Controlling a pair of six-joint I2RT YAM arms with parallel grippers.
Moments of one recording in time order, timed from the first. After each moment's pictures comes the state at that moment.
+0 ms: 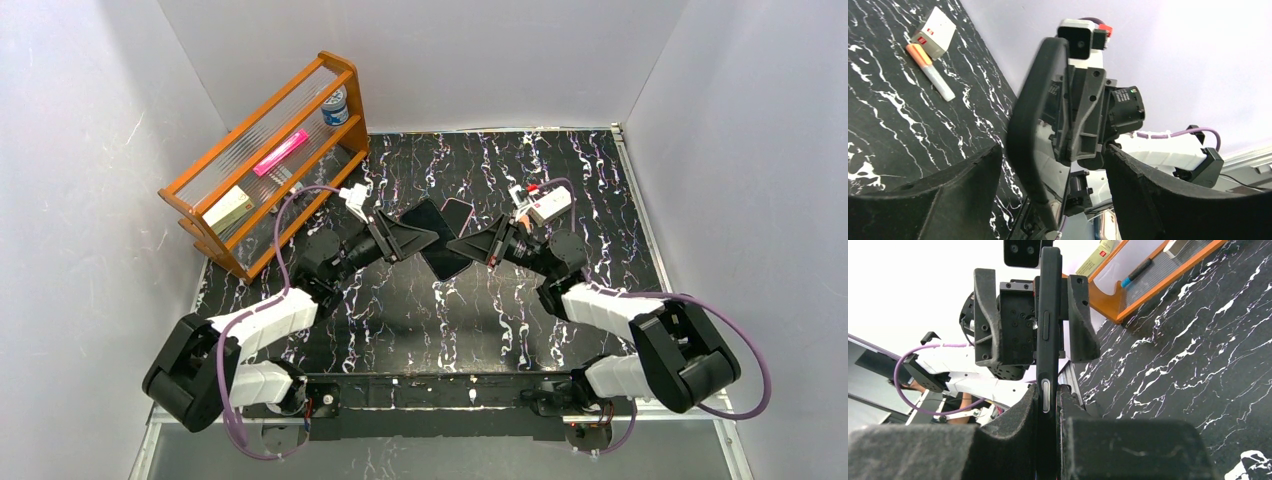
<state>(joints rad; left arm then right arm) -0.58 1.22 0.50 0.85 0.45 -1.10 0.51 1.29 0.43 1.12 -0.70 1.16</state>
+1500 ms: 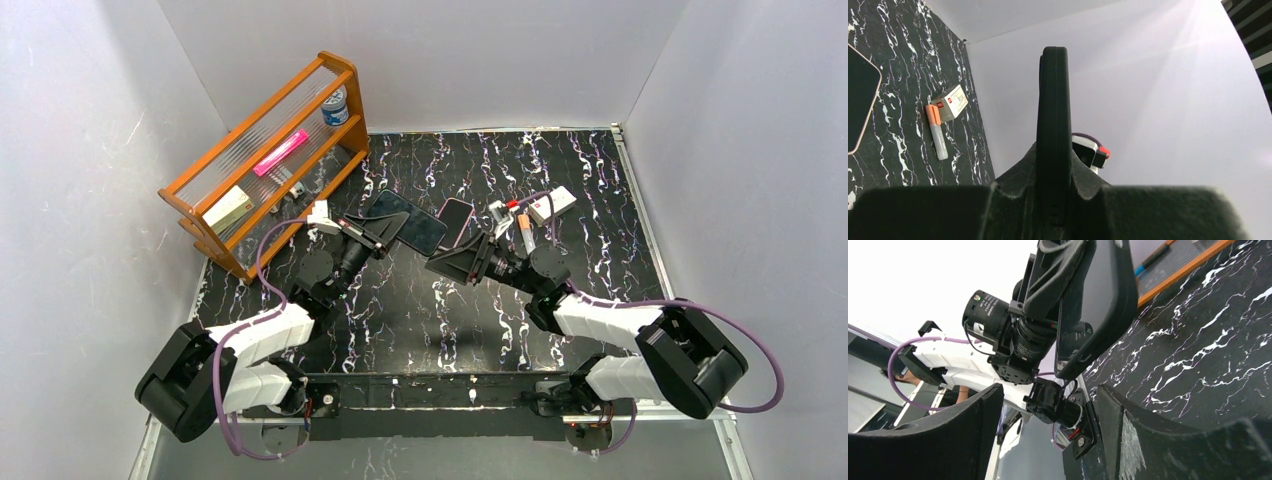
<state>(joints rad) -0.62 1.16 0.37 1.00 -0.04 -1.35 0.72 1.26 0.41 1.08 -0.51 1.09</state>
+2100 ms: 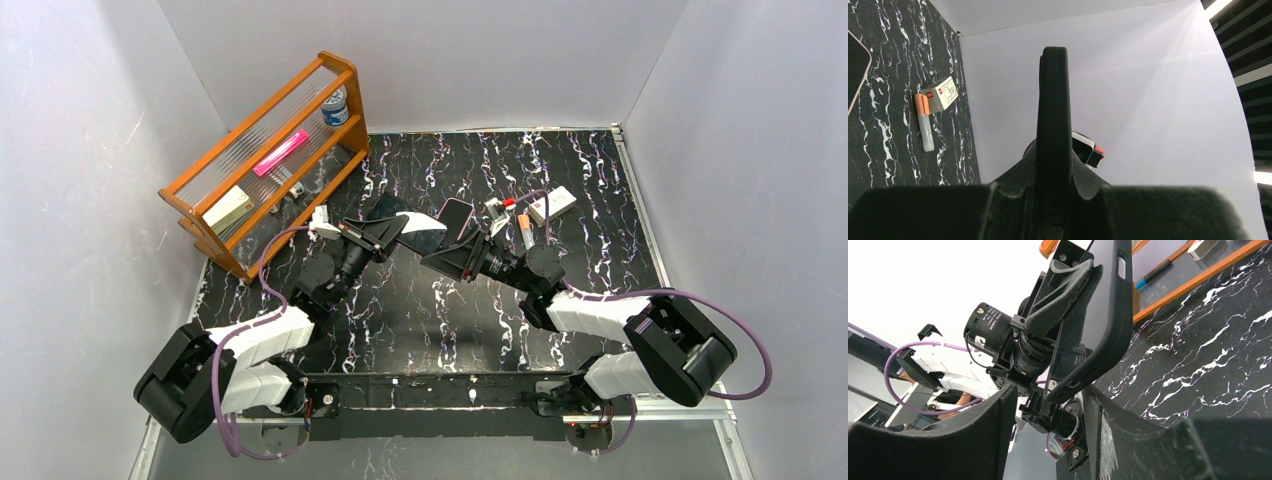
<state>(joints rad) -0.64 1.15 0.35 1.00 -0.08 -1.45 0.75 1.34 0.43 1.17 -0.49 1.06</state>
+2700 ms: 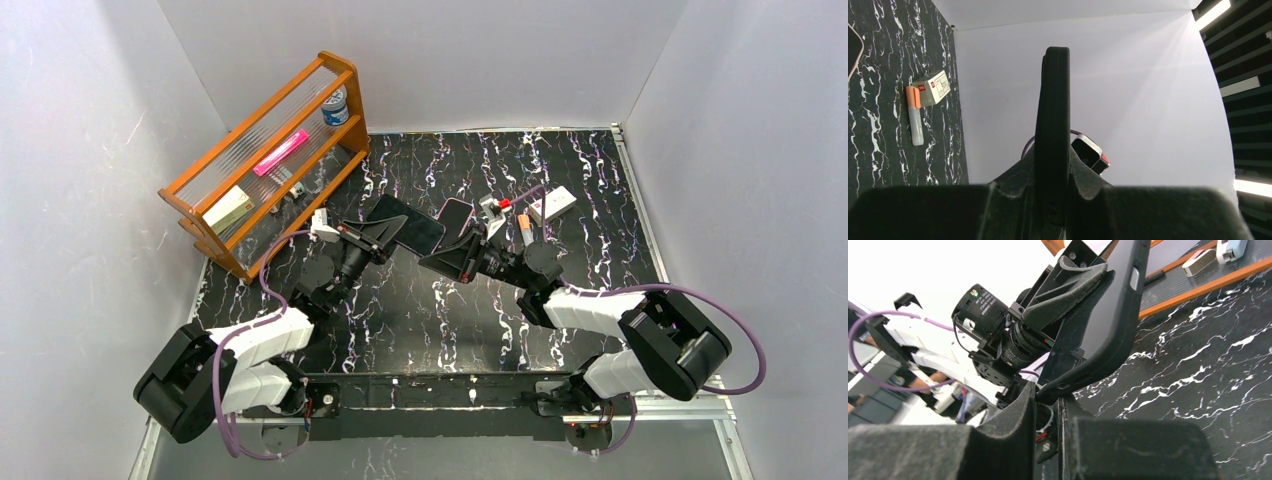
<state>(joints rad) -0.65 1.15 0.33 1.01 -0.07 -1.52 0.75 1.37 0.44 1.20 -0.54 0.92</state>
